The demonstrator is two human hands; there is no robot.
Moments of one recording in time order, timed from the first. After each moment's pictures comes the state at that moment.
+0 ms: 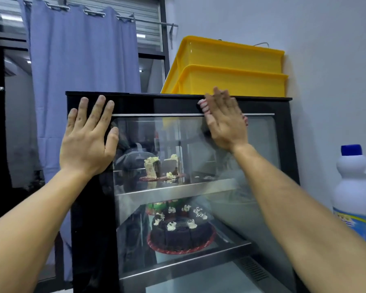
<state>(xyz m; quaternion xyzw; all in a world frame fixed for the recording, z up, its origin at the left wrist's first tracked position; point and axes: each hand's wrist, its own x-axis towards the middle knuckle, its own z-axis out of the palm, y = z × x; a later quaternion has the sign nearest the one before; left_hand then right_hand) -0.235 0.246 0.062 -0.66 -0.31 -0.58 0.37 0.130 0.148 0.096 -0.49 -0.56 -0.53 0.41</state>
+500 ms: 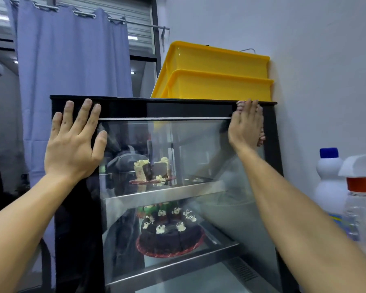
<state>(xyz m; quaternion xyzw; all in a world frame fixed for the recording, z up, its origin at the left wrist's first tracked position) -0.234 0.246 0.062 -0.66 -0.31 -0.58 0.36 0.187 0.126 0.093 -0.64 -0.36 -0.32 0.60</state>
